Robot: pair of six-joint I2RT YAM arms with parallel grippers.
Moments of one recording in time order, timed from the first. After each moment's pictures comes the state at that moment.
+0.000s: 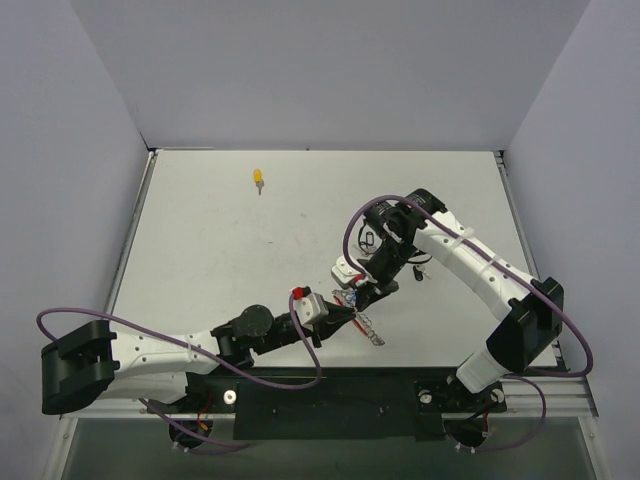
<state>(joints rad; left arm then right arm) -1.24 1.12 0.38 0.82 -0.02 -0.05 0.67 1.56 1.46 -1.52 -0.83 -1.58</state>
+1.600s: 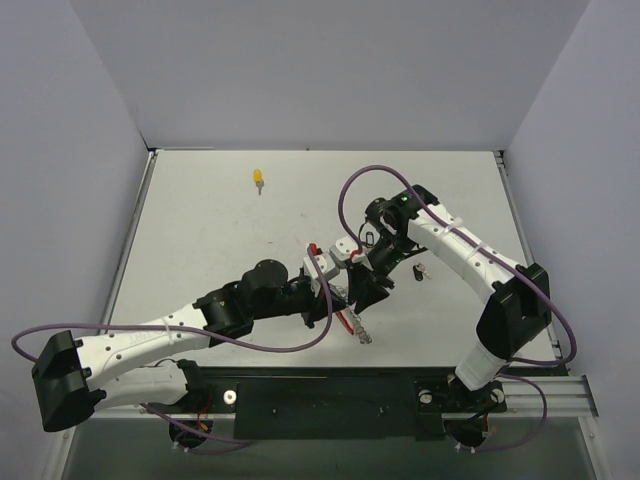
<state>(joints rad) -1.06 1.08 0.74 0.03 0.20 -0.20 0.61 1.64 1.45 -1.53 -1.00 -1.52</state>
